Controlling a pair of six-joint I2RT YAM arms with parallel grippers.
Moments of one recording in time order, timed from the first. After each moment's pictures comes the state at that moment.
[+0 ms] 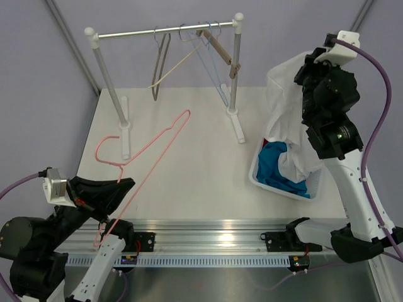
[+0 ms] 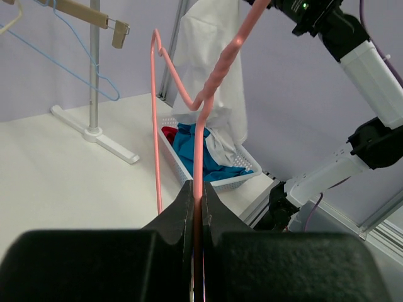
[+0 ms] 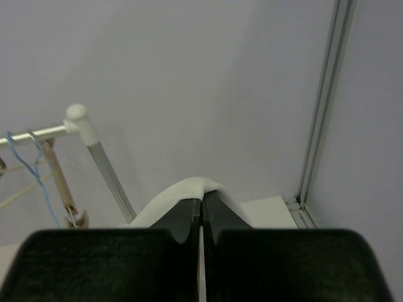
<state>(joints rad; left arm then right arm) -0.22 0.32 1.27 -0.72 0.61 -0.45 0.42 1.24 1.74 -0.22 0.58 -0.06</state>
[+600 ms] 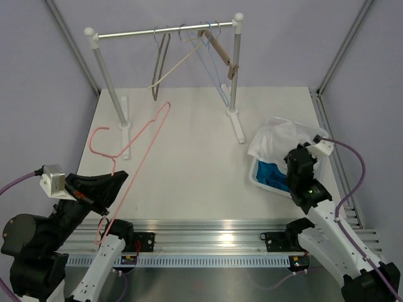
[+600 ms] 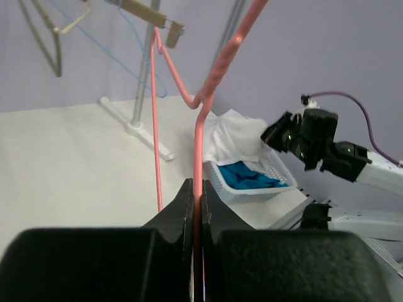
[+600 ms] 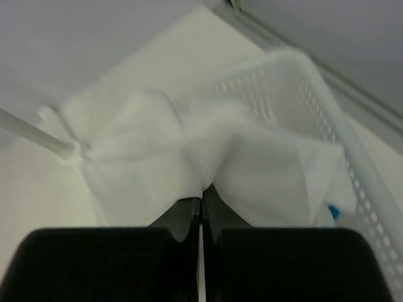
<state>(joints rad) -0.22 0.32 1.27 -0.76 0.45 -0.42 0.34 0.71 0.59 -0.12 0.79 0.53</state>
